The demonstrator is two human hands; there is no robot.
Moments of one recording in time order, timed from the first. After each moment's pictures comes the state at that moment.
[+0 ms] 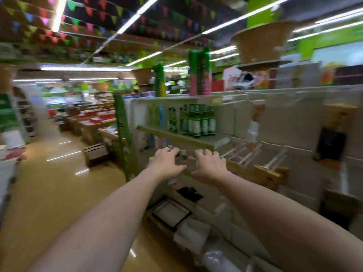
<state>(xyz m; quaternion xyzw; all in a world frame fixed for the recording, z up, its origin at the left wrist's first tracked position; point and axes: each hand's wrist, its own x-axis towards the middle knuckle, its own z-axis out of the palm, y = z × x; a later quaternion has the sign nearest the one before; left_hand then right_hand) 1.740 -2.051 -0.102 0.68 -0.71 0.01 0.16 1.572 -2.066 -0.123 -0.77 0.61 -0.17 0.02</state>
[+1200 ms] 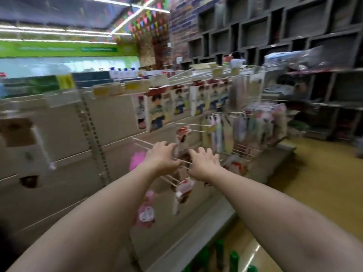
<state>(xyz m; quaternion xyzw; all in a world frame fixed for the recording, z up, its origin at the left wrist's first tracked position) 1.018 -1.669 -0.132 -0.01 -0.99 -0.07 0.10 0.991 -1.510 -0.167 -0.15 0.98 -0.10 -0.05</state>
